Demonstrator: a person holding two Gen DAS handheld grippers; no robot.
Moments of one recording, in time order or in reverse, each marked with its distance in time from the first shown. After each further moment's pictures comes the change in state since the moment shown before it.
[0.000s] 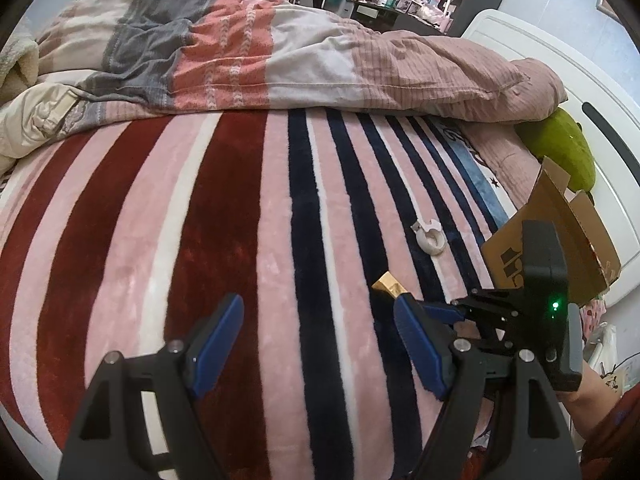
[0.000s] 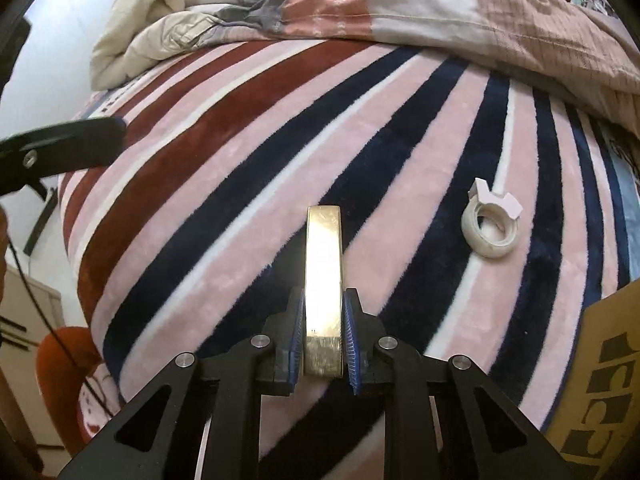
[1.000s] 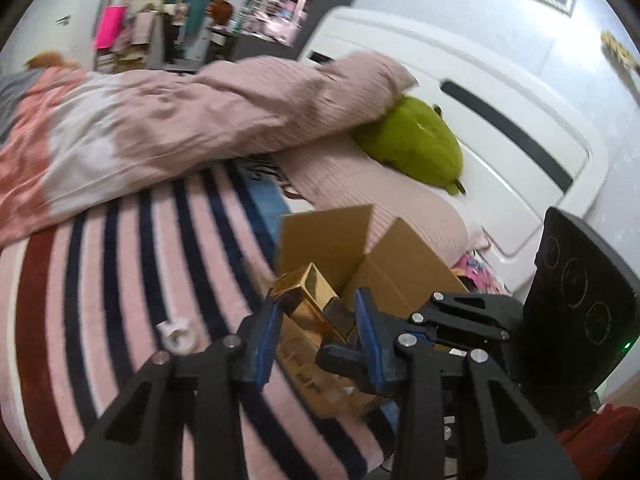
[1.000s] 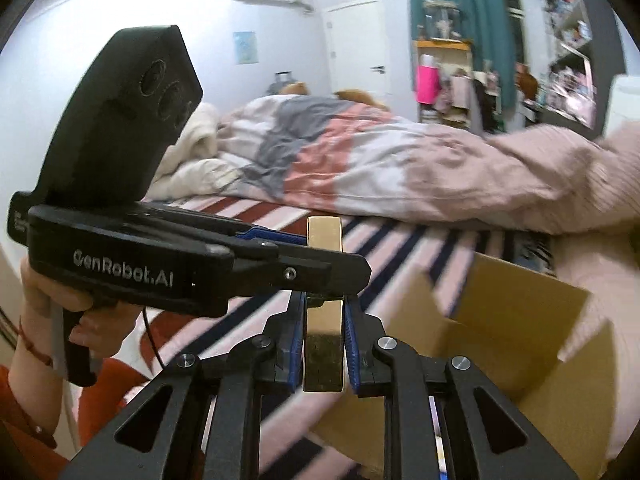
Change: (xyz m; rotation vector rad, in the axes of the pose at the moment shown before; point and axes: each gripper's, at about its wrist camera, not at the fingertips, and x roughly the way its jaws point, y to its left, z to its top) left arm -0.009 -0.244 0.076 0.276 -0.057 -0.390; right arm -0.218 -0.079 -0.031 -0.026 -0.470 -0.004
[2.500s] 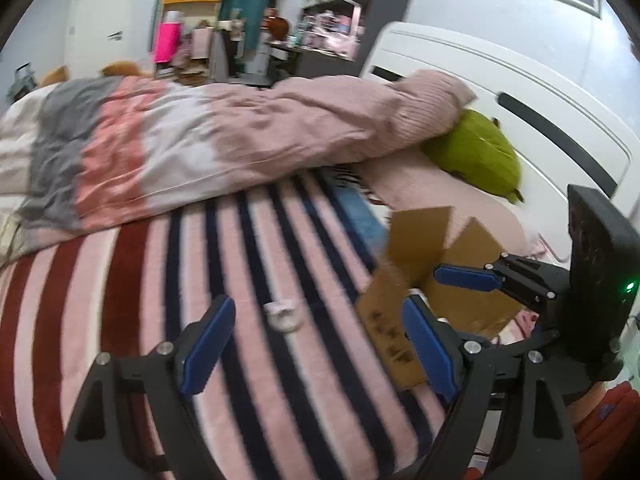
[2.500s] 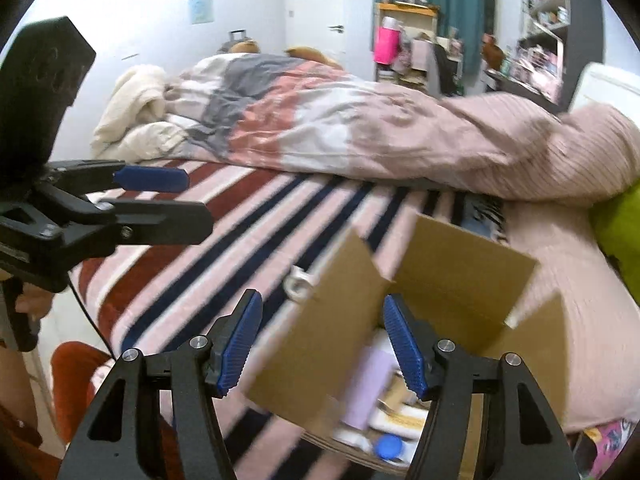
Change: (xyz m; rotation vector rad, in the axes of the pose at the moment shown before) left arm -0.088 0.063 -0.040 -0.060 -0.071 0.266; right arm 0.022 0.011 0.010 -0.036 0.161 -0.123
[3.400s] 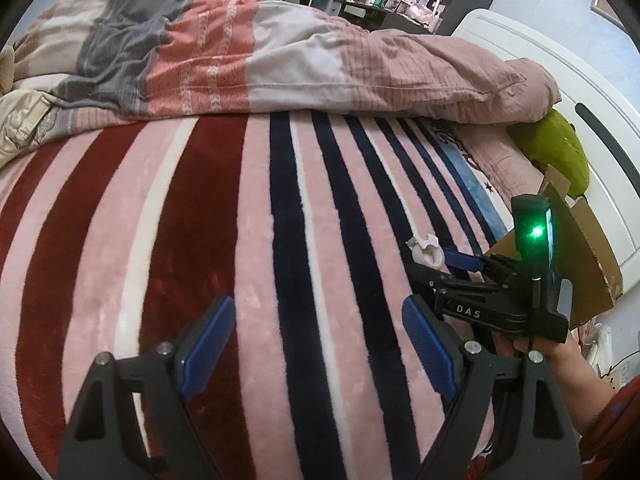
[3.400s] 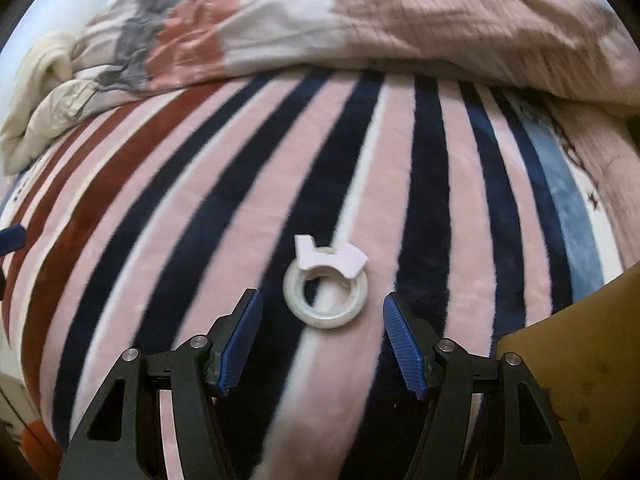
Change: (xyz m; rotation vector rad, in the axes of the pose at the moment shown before) left arm 0.065 0.142 -0.072 -0.181 0.148 0.078; right arm 0.219 0.007 -0.032 0.242 0.248 -0.121
